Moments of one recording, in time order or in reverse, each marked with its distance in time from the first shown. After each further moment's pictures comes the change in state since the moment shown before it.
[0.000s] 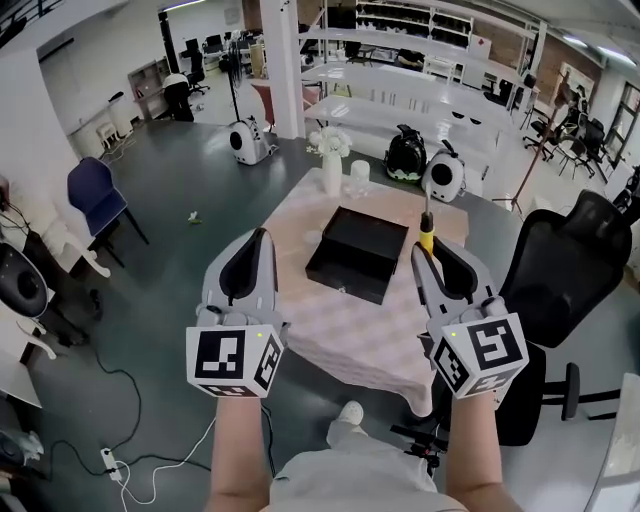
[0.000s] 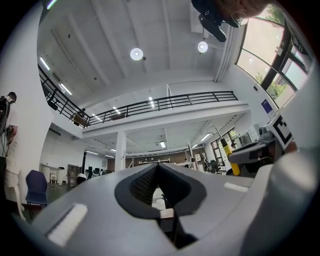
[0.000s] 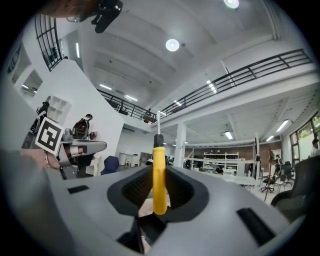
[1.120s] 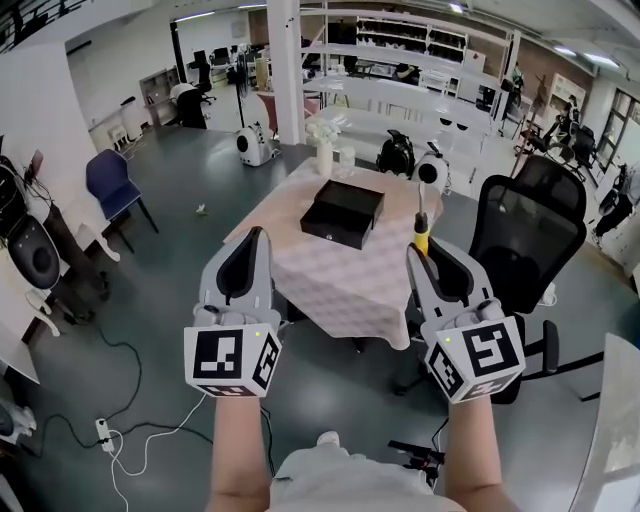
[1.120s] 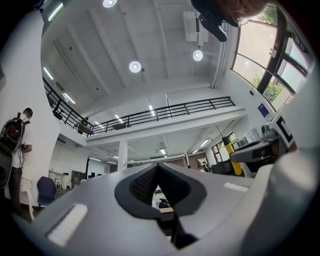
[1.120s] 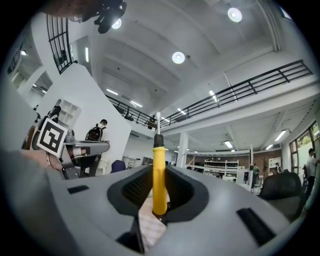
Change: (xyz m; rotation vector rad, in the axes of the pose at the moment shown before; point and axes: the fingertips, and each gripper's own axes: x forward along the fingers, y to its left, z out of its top) left arm -0.218 -0.111 0.107 0.018 -0.064 0.032; right arm -0.246 0.082 0.071 -0.048 -0.064 0.017
